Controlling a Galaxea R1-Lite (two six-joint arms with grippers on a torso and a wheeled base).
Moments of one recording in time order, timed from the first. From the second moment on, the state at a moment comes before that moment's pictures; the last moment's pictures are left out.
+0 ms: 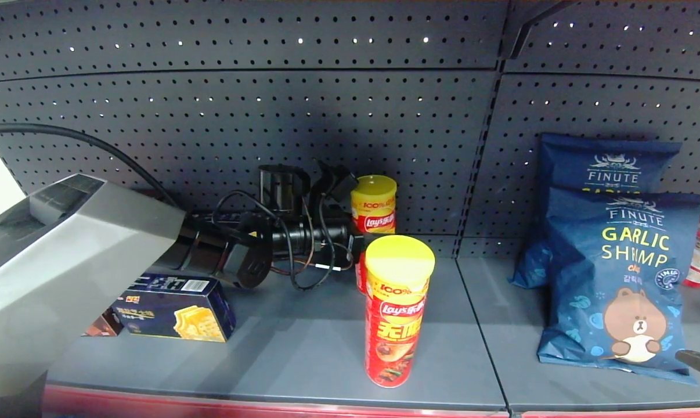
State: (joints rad) left arm -0.43 2.22 -1.38 -0.61 -0.68 0.11; right arm 0.72 0.68 -0.25 -0.29 -0.12 0.00
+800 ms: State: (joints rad) left arm -0.42 2.18 -1.30 -0.61 -0.66 0.12; right arm 0.72 0.68 -0.24 -0.28 -0.12 0.00
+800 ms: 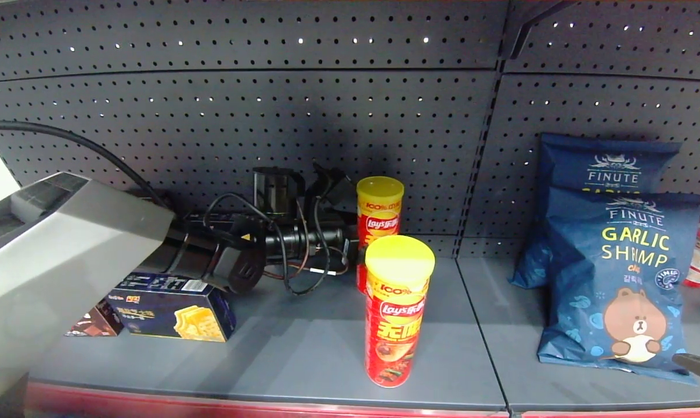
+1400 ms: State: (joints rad) left arm -0.35 1.90 -0.98 -0.61 -0.64 0.15; right arm 0.73 0.84 -0.36 -0.29 -0.12 0.03
